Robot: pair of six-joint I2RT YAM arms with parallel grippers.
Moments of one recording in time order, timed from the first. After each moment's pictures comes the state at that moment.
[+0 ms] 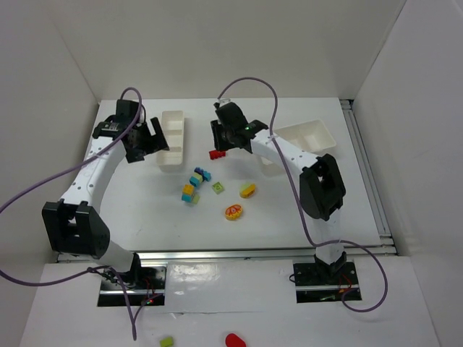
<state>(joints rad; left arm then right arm) -0.07 1.50 1.42 -0.86 0.01 -0.45 0.67 2.01 1.72 -0.48 0.13 0.31</state>
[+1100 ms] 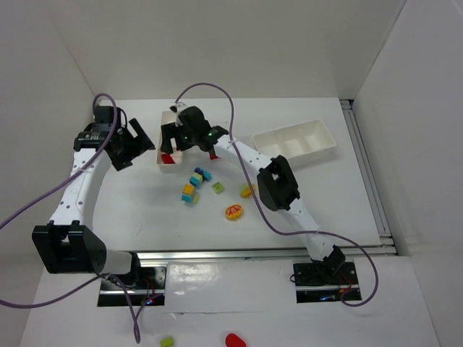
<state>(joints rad) 0.05 1.37 1.35 -0.89 0.01 -0.61 0.79 2.53 2.34 -0.31 -0.22 0.36</state>
